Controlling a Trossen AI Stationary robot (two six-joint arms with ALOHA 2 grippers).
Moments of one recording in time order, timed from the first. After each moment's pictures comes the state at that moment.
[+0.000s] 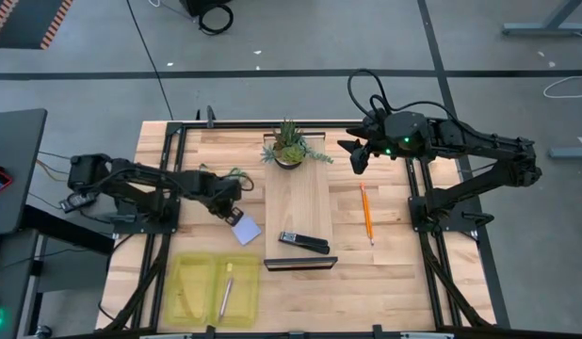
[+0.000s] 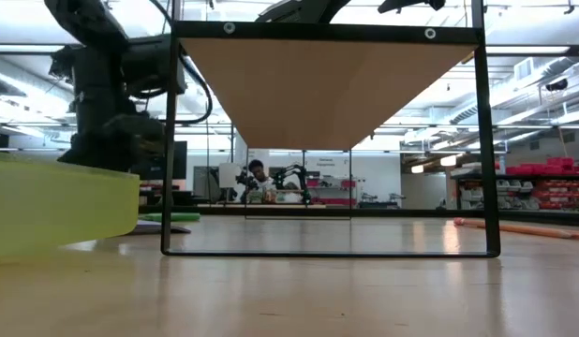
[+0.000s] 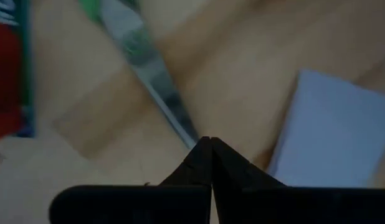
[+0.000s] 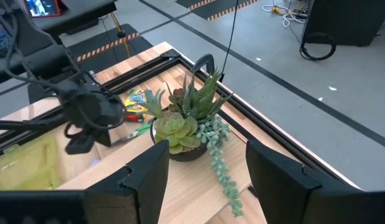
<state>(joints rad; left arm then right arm) 0.08 1.33 0.60 -0.59 0.03 -0.85 -0.05 1.15 1.41 -0.78 0.41 0.40</state>
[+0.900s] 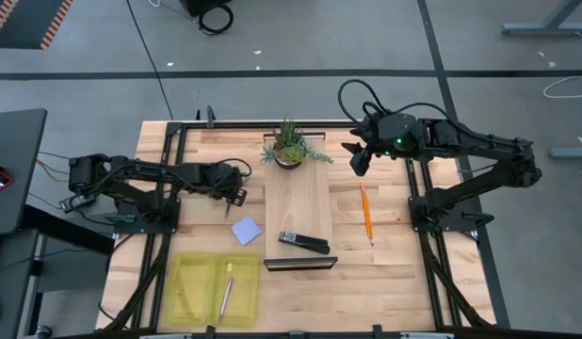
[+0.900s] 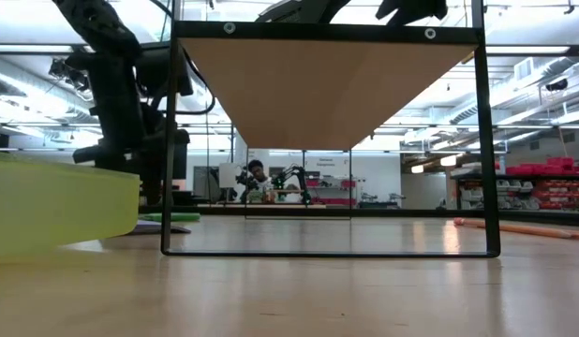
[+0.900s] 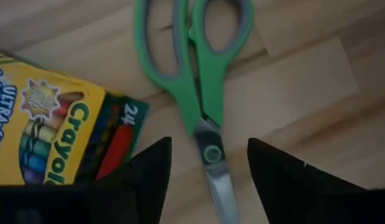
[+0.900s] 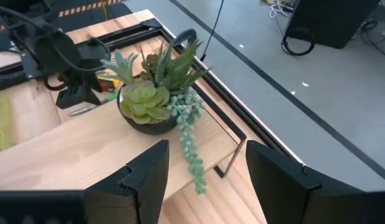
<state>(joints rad) 0.20 1.33 0.62 -0.56 -0.23 -0.93 -0.09 1.15 1.37 -0.85 0.43 0.28</state>
